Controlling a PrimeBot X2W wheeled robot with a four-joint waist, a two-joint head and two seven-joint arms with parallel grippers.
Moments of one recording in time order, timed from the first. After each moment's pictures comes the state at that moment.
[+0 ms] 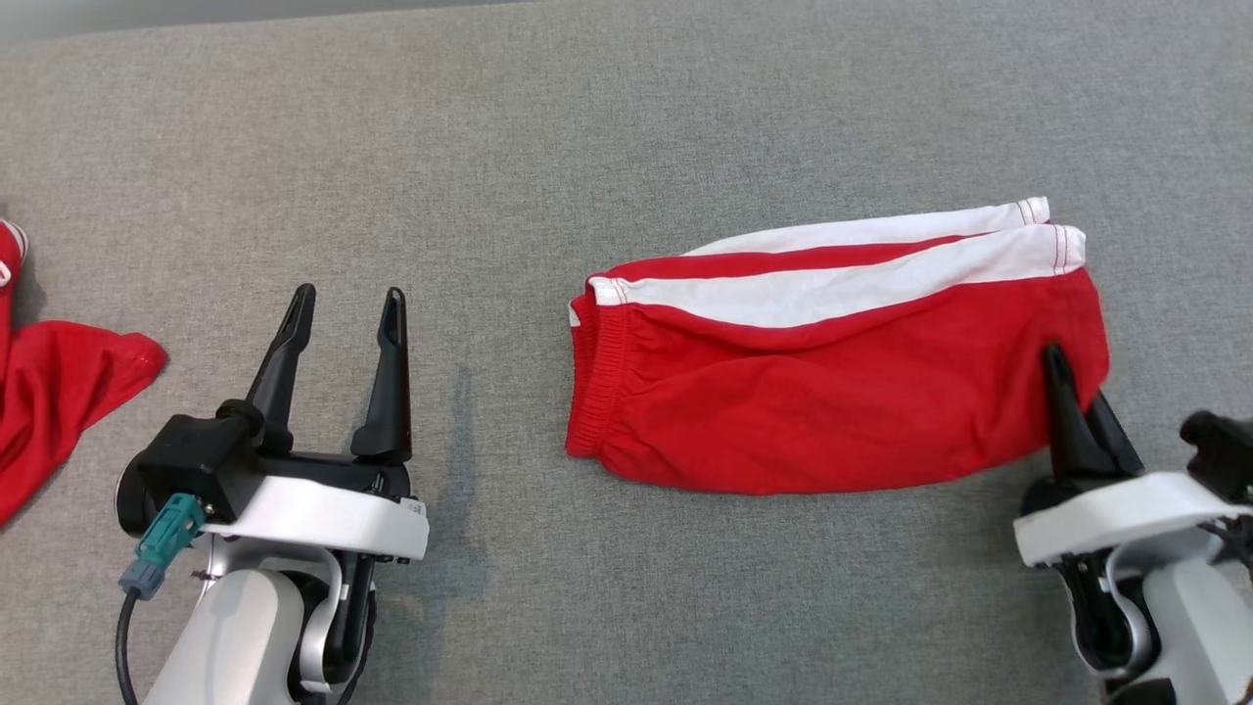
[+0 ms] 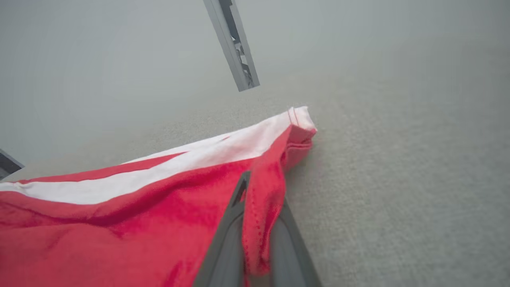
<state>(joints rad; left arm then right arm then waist) -0.24 0.21 -0.26 0.03 -0.42 0.13 -0.20 -0.29 -0.18 0.11 0.43 0.54 0.13 -0.26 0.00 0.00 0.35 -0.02</state>
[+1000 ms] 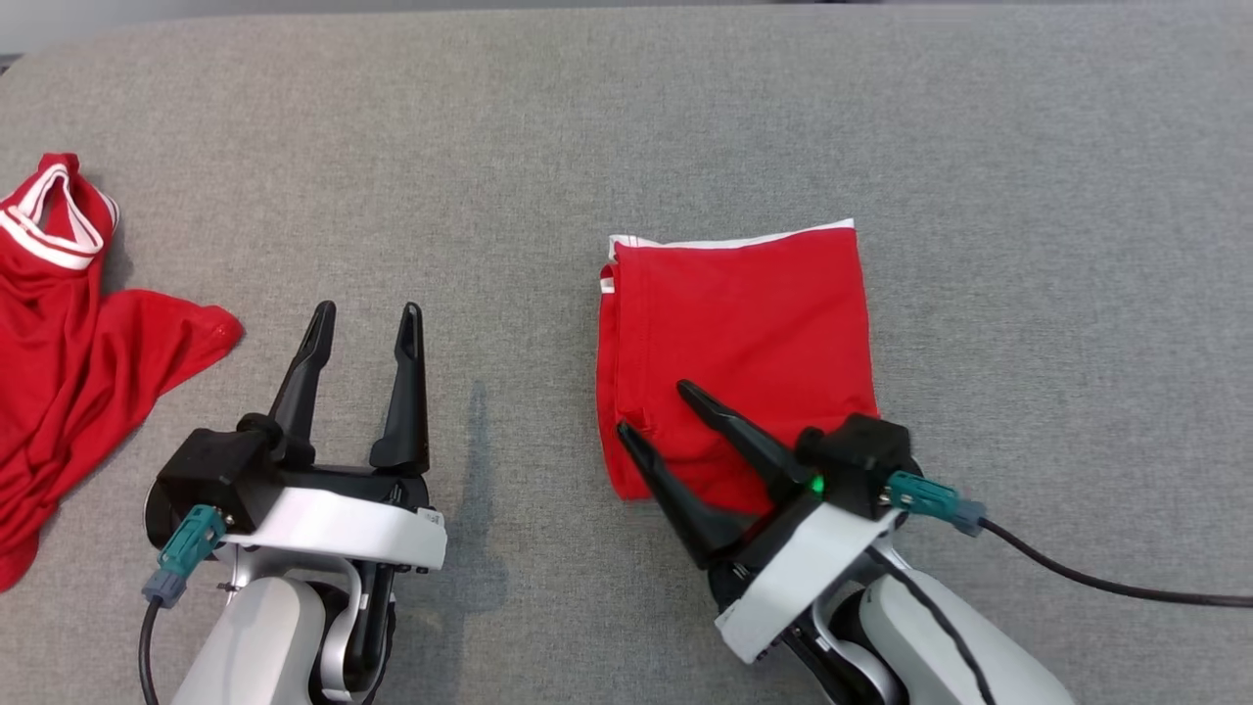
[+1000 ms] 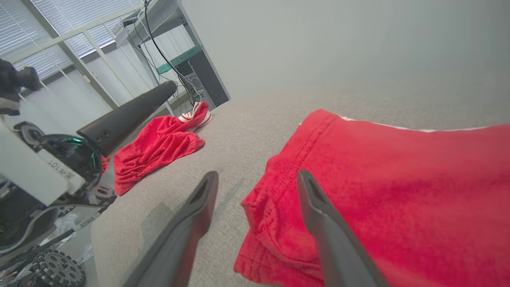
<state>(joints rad) -0.24 0.18 -0.28 0.07 -0.45 0.13 -0.23 -0.42 -0.06 0.68 0.27 0.52 0.13 -0.13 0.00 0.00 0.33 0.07</state>
